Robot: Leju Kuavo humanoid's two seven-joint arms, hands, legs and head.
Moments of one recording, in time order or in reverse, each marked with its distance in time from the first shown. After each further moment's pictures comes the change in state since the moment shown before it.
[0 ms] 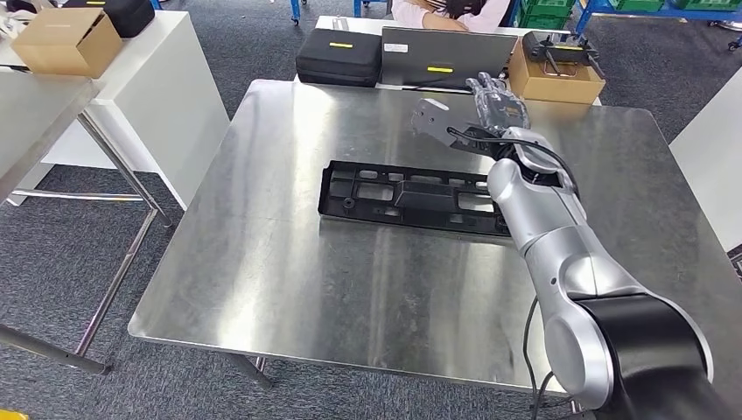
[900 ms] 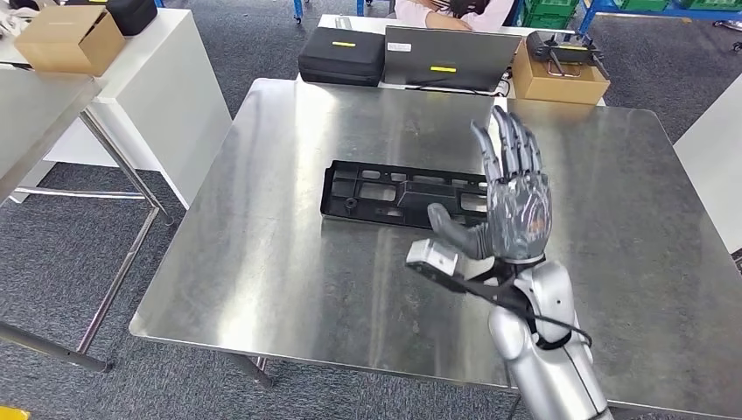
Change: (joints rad) left arm 0.000 -0.032 0.100 0.000 0.053 0.060 0.029; right arm 0.807 -0.151 0.255 -1.166 -0.134 -0.454 -0.161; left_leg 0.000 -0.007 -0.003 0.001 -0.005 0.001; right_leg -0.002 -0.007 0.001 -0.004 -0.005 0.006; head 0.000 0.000
